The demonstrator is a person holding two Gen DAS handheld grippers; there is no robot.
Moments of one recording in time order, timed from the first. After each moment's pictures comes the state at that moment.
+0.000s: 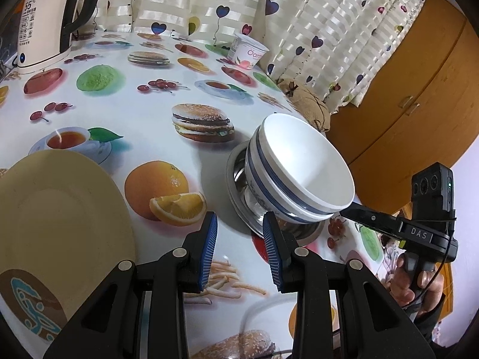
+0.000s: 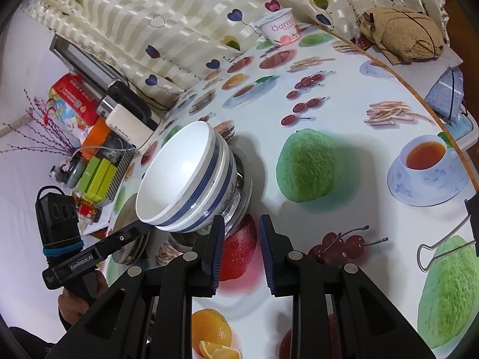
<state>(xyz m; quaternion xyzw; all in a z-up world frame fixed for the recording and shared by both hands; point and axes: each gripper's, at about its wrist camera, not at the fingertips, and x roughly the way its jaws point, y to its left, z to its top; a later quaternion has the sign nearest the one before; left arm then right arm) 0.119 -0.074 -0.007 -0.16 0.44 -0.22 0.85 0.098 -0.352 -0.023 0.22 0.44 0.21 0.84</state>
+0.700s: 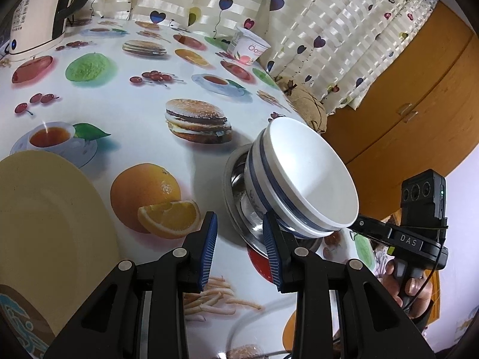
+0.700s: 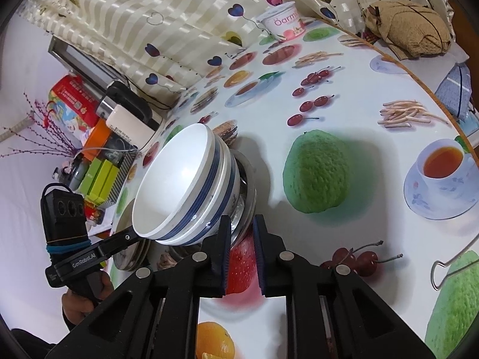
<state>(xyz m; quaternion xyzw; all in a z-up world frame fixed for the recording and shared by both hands) 0.138 -0.077 -0.017 -0.19 0.46 -0.23 0.84 0.119 -0.347 -0.030 0.24 0.45 0.23 0.83</state>
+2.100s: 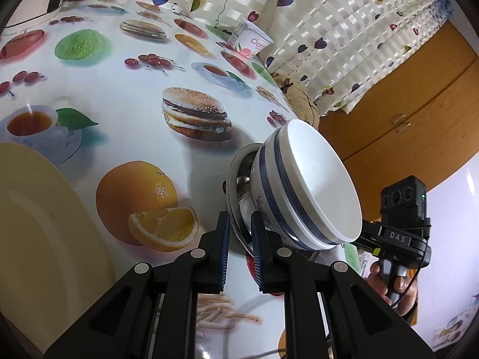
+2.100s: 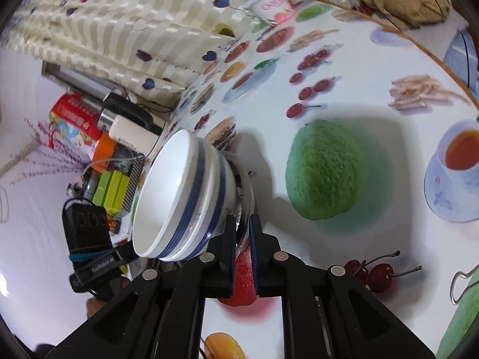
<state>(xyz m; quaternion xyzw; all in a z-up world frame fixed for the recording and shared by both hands) 0.154 -0.074 -0.032 -0.23 0.47 -0.26 0.81 0.142 -0.356 -0.047 0.30 0.47 0.24 0.79</state>
